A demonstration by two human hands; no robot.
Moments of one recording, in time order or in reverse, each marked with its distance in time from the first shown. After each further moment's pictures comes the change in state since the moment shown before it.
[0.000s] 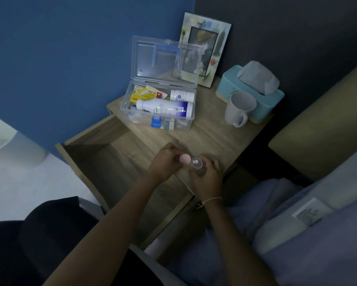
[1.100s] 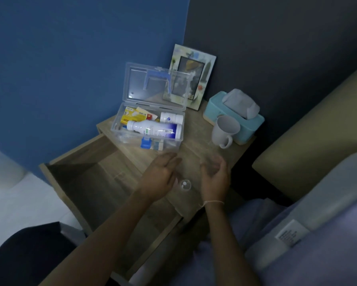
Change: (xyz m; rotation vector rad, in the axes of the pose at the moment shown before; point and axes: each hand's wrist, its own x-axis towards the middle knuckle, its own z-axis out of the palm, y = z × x) left_hand 0.005 0.018 -0.013 0.280 0.130 0.264; right_hand 0.049 -0.022 -0.035 0.226 0.283 0.075
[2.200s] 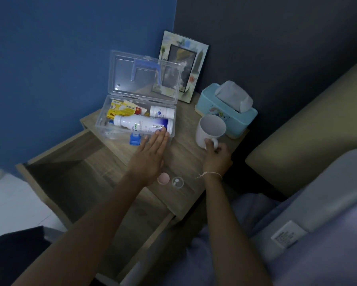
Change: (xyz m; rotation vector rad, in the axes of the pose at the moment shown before) left_hand 0.032 -0.028 0.006 0.242 -0.142 -0.039; right_hand 0.061 0.004 0.015 0.085 0.152 0.225
